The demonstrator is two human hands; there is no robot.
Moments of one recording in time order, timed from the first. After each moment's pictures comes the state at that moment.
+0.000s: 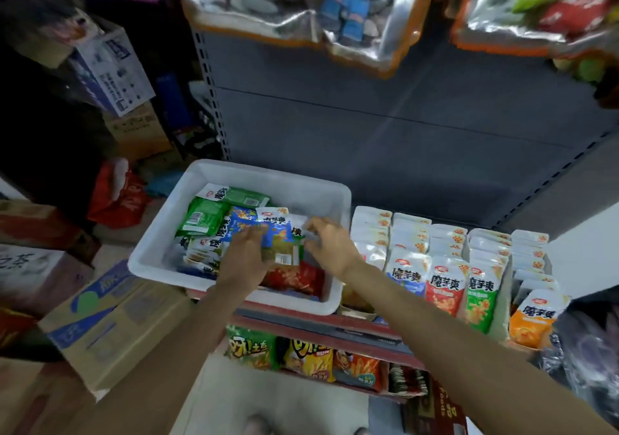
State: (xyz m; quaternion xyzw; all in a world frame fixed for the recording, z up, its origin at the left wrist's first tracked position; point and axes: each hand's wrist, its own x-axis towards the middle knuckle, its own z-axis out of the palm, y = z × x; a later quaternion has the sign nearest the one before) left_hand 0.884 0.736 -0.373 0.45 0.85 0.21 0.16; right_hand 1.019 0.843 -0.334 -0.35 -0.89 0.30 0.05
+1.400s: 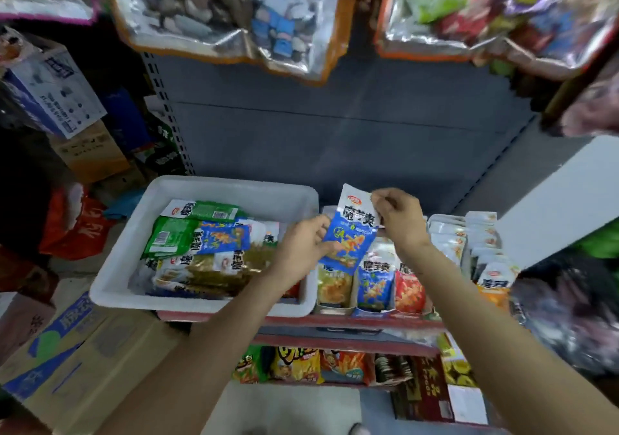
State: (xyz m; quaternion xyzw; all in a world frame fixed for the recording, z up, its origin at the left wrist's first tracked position) left_hand 0.969 0.802 -0.322 0.53 0.67 0.40 0.34; right_hand 1.113 0.891 -0.289 -0.51 -0.61 0.48 0.36
